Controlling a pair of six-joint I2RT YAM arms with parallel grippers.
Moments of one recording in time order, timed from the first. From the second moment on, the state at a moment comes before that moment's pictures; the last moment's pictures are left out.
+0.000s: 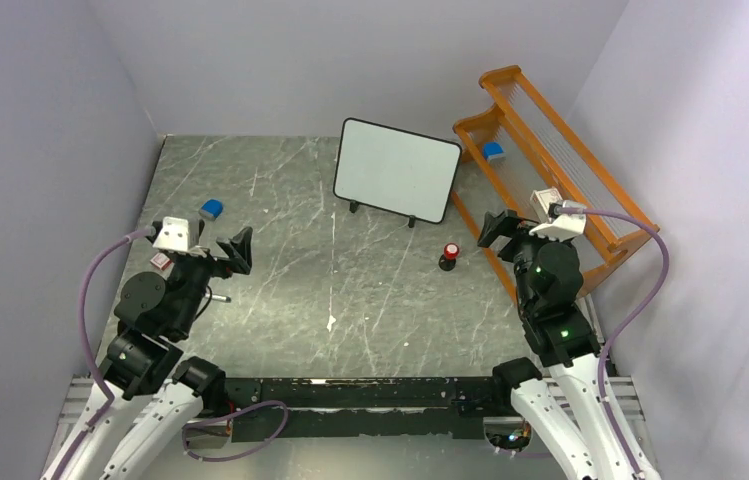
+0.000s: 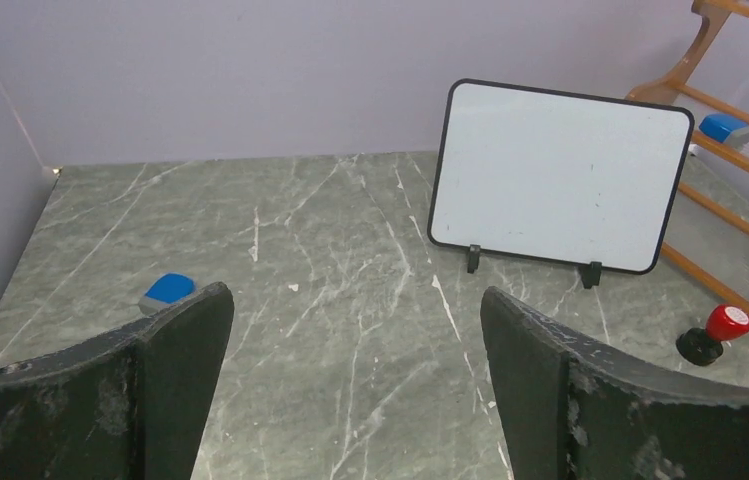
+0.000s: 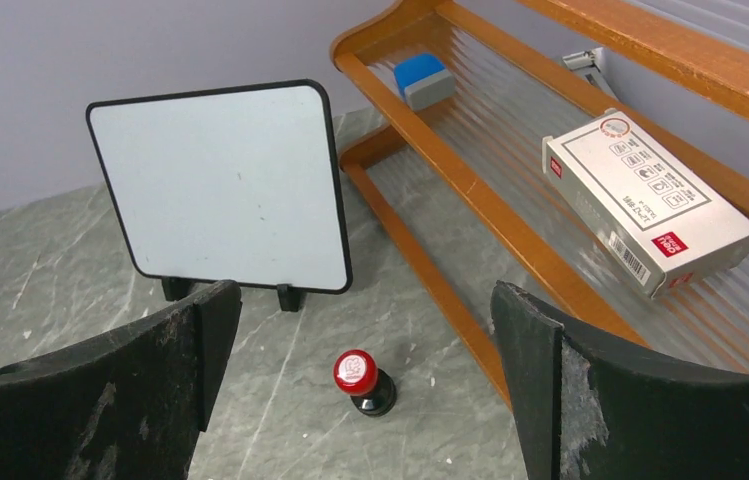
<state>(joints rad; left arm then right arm) -0.47 0.37 0.65 -0.20 -0.29 -0.09 0.30 0.54 0.68 -0.21 0.38 0.26</state>
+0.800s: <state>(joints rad) -0.47 0.40 0.65 -0.18 -0.24 -0.09 0.30 0.75 0.68 -0.18 0.23 0.30</state>
